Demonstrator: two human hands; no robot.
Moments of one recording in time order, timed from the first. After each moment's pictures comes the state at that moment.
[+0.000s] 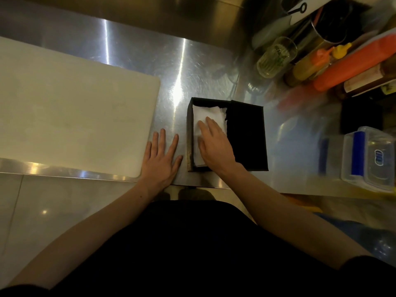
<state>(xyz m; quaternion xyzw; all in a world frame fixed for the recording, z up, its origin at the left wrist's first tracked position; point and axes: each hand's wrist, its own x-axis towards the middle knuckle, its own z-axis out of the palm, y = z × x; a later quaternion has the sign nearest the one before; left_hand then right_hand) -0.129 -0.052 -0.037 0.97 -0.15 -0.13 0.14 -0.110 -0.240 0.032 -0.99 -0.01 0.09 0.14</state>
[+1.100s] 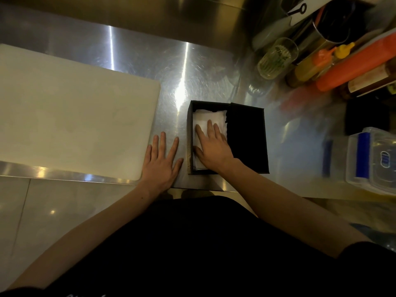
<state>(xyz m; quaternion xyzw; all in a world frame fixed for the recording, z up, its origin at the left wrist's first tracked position) -0.128 -0.053 -0.039 0.97 -0.14 -0.14 0.12 -0.096 -0.243 0.026 -0.97 -0.01 0.25 0.09</state>
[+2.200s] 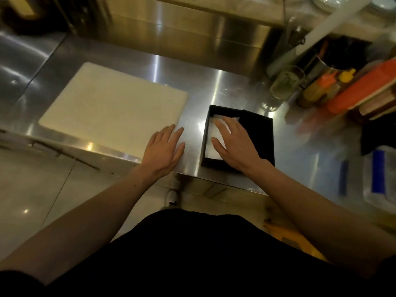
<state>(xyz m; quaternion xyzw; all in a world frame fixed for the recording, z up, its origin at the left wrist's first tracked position) -0.156 -0.021 0.070 0.98 -0.14 -0.03 0.13 -0.147 -0.263 0.102 -0.97 -0.17 -0.01 0.15</state>
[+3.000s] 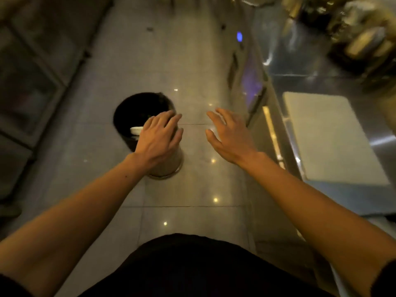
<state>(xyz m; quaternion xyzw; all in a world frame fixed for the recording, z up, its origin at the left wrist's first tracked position) -0.614 0.085 0.159 0.87 0.47 0.13 0.03 -0.391 0.029 0.170 -0.65 -0.74 0.01 0.17</state>
